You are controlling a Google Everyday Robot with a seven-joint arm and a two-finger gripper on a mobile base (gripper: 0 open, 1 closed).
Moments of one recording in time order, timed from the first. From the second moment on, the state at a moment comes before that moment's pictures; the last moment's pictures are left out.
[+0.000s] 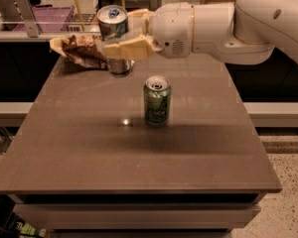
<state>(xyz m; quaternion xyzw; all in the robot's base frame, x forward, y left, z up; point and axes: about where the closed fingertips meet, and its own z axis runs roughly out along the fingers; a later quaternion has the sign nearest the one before) 0.524 0.068 1.035 -0.56 0.49 0.37 0.55</state>
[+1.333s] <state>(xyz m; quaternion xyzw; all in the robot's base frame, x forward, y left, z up) 0.601 0.012 1.055 -0.50 0.54 0.38 0.55</state>
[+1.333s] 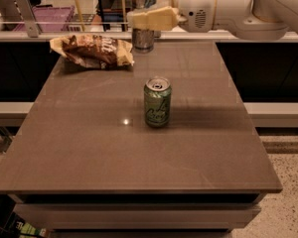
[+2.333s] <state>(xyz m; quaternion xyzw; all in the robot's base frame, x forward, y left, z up) 0.669 -0.036 1.044 -0.46 0.61 0.32 0.57</state>
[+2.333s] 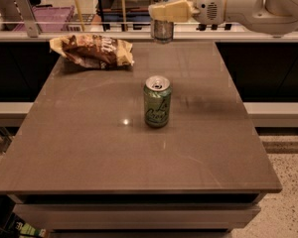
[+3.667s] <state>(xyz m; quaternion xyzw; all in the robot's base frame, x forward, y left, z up) 0.750 -0.034 0.991 -0.42 0.60 0.30 0.61</state>
